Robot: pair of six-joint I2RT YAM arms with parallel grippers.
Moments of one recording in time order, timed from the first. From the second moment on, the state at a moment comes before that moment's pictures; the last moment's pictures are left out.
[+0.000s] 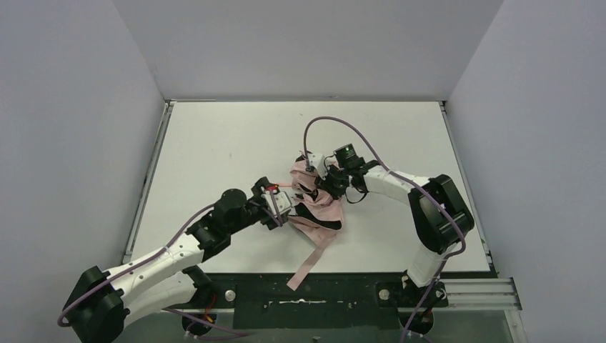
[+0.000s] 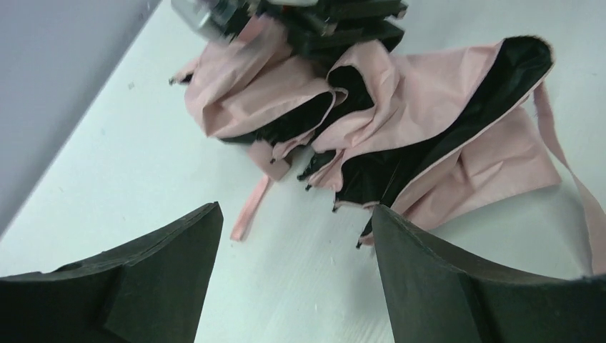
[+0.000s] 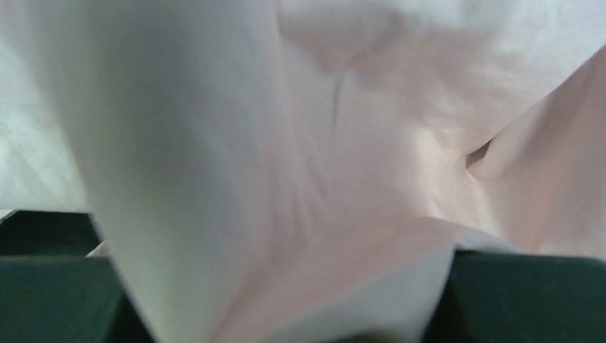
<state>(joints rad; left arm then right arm) -0.81 0.94 0.45 0.22 0.11 0.44 0.52 1.75 1.05 -0.28 -0.36 -0.58</state>
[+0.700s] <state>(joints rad) -0.54 1.38 0.60 0.24 0.58 0.41 0.56 1.60 0.80 -0.01 -0.28 -0.78</state>
